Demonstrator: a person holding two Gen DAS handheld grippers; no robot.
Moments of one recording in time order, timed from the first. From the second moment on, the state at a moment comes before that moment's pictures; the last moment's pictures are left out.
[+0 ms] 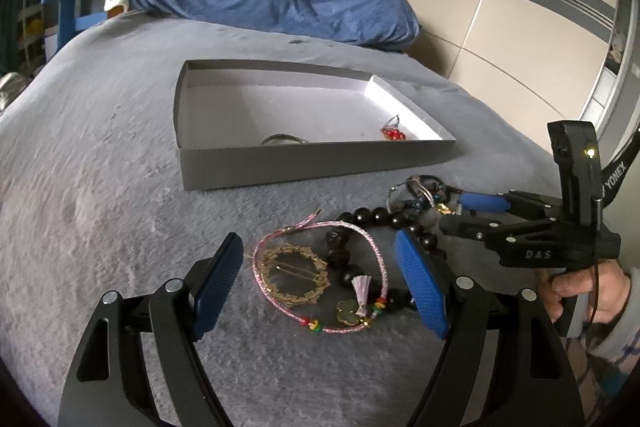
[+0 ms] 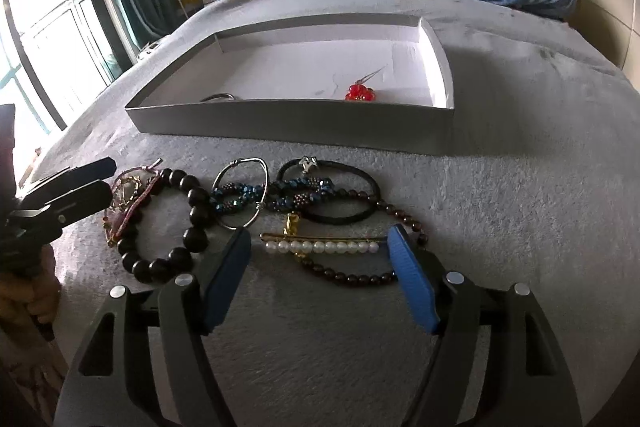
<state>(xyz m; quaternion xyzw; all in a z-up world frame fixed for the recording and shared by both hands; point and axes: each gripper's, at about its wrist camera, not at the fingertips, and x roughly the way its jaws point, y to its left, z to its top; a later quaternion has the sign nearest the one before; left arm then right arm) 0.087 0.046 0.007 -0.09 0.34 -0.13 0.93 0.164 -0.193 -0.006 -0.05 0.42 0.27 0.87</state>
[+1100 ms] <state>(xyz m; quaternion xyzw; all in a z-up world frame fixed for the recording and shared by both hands) 0.093 -0.004 0.000 0.05 0.37 -0.13 0.92 0.132 -0.234 0.012 0.01 0.34 0.25 0.91</state>
